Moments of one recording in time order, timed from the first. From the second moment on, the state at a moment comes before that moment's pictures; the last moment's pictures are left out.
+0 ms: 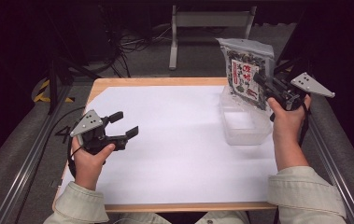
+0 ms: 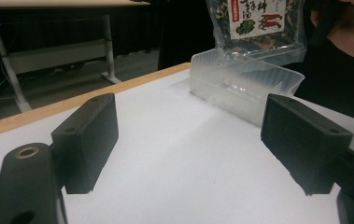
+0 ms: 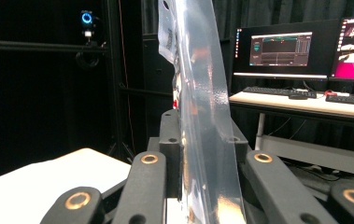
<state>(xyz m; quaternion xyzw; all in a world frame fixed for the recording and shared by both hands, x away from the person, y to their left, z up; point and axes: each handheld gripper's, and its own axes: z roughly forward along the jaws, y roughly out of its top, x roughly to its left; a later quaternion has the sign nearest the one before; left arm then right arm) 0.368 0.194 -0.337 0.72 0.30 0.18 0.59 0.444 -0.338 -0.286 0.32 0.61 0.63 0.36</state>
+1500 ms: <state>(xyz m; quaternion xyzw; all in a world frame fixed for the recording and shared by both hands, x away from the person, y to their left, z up) 0.362 0.199 -0.341 0.72 0.31 0.18 0.59 0.474 -0.358 -0.341 0.34 0.62 0.64 0.30</state>
